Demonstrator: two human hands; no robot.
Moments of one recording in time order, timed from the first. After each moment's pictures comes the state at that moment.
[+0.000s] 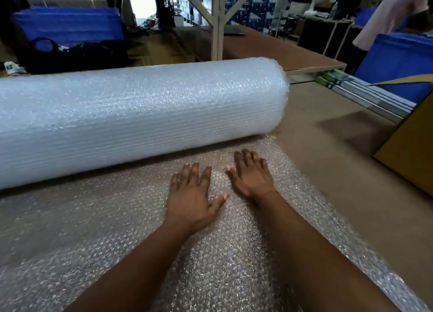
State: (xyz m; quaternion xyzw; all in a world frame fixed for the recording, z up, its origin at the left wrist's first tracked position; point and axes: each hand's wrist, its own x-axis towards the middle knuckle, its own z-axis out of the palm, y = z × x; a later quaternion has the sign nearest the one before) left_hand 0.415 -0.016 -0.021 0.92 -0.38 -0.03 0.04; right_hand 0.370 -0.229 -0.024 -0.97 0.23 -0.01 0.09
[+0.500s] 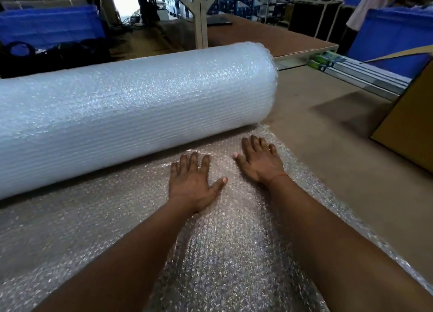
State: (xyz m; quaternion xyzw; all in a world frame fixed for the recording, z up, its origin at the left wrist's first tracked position) left_hand 0.445 -0.065 -0.024 0.92 -0.38 -0.07 0.01; right_hand 0.359 -0.278 -0.026 -0.96 0.26 0.00 0.09
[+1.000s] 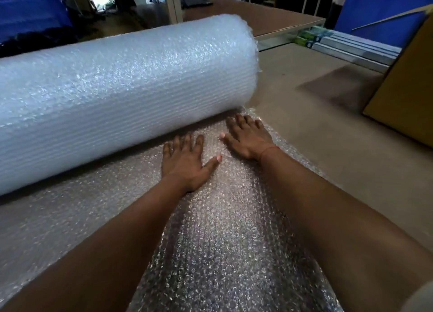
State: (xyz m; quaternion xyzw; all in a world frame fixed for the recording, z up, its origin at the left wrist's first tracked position) left_hand 0.460 -0.109 -0.031 0.91 -0.41 -0.04 0.01; right_hand 0.375 -0.315 -0.024 -0.97 0.23 0.01 0.08
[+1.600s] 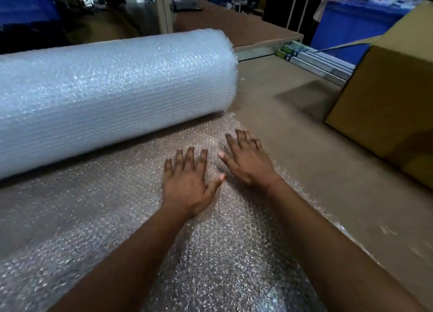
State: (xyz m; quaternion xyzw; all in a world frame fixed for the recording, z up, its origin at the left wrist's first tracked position) left_hand 0.359 -0.088 -0.021 0.90 -0.44 -0.03 0.04; right_hand 0.271 -0.280 -0.010 -0.97 0.24 -0.02 0.09
